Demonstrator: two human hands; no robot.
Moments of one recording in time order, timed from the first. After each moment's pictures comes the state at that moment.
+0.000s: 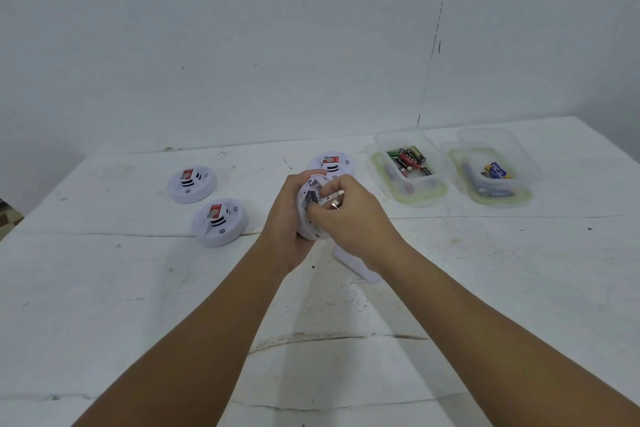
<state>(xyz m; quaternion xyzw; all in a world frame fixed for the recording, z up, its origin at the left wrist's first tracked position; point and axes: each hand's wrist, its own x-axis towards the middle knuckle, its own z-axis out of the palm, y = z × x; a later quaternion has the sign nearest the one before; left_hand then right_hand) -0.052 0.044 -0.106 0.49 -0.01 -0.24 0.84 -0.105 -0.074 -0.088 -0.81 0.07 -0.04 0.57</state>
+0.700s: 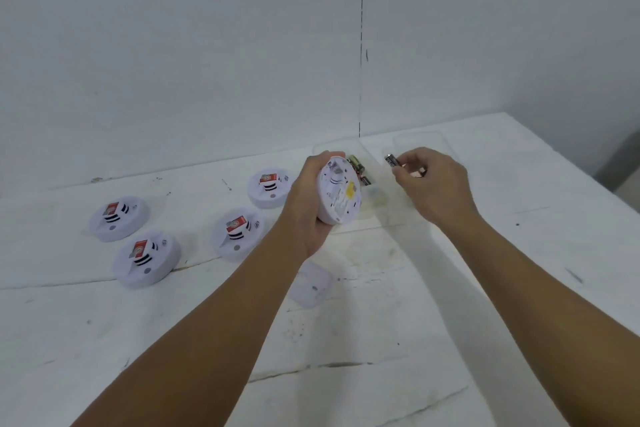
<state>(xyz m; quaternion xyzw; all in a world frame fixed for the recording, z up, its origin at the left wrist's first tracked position) -0.042 -0.089 -0.082 0.49 -0.03 -0.30 0.81 -0.098 -0.283 -0.093 -0.87 0.18 -0.25 0.38</state>
